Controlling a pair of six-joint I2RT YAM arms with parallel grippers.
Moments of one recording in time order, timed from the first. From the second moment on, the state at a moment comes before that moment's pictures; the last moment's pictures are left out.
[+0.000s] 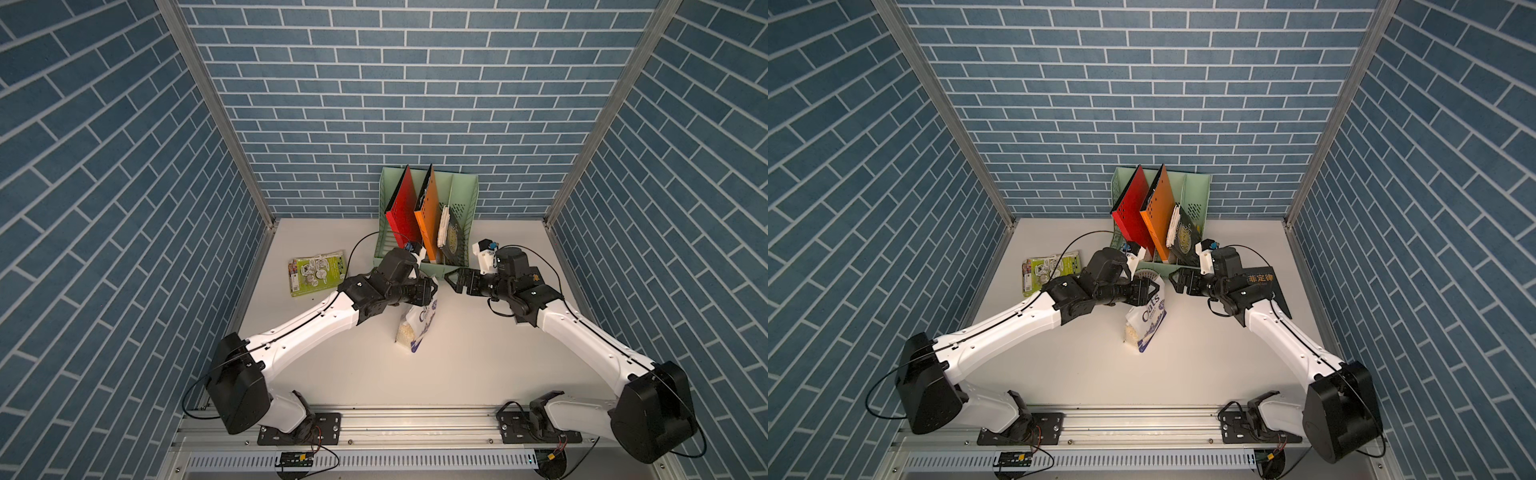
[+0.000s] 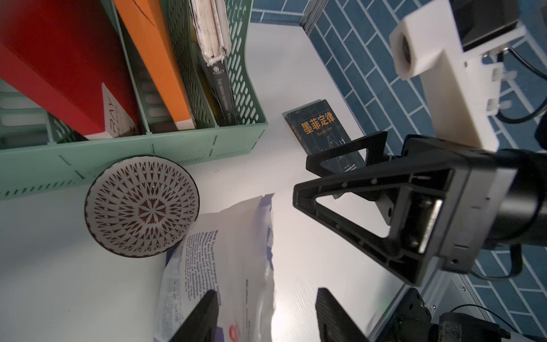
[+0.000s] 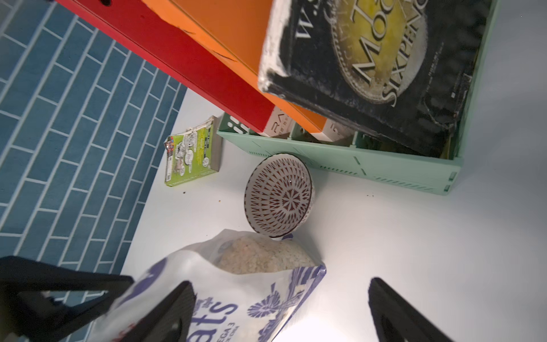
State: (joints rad) left arm -0.82 1.42 1.22 -0.42 0.06 -0.51; right arm 0.45 1.24 0.94 -0.30 -0.37 0.49
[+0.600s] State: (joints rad) left arm -0.81 1.18 0.89 -0.40 0.01 -0.54; right arm 0.71 1.33 1.09 -0.42 -0.42 0.67
